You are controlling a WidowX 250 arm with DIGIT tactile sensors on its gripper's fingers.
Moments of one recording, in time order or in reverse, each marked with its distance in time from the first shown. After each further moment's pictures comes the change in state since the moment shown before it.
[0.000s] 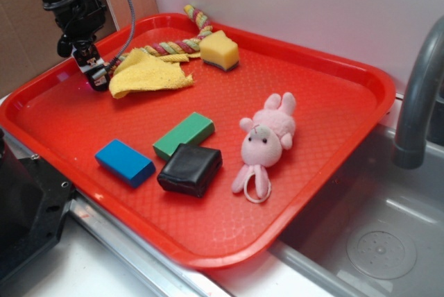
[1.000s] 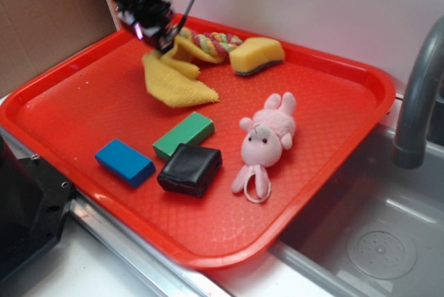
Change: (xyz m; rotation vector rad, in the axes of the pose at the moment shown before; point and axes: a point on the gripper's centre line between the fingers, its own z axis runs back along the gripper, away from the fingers) arm 0.094 -0.080 0.061 0.267 -0.053 0.243
